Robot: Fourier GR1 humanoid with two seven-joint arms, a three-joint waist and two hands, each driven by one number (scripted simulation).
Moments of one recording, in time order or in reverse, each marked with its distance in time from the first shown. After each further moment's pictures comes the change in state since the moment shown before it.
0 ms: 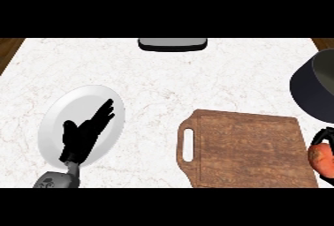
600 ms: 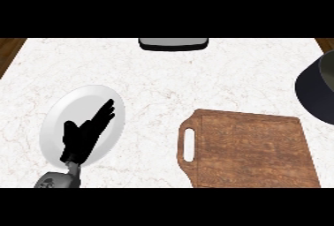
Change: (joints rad) left arm 0.001 -0.004 -0.002 -0.003 0.003 -0.004 0.000; right arm -0.006 -0.267 -0.114 0.088 -0.119 -0.030 -0.080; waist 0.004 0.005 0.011
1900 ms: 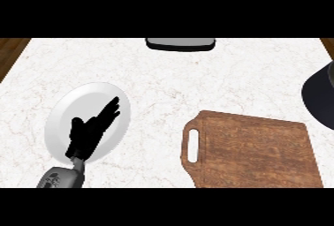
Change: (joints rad) left arm -0.039 -0.009 -0.015 0.025 -0.019 -0.014 0.001; right arm -0.053 -0.287 0.085 0.016 0.104 -0.208 -0.276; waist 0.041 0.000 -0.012
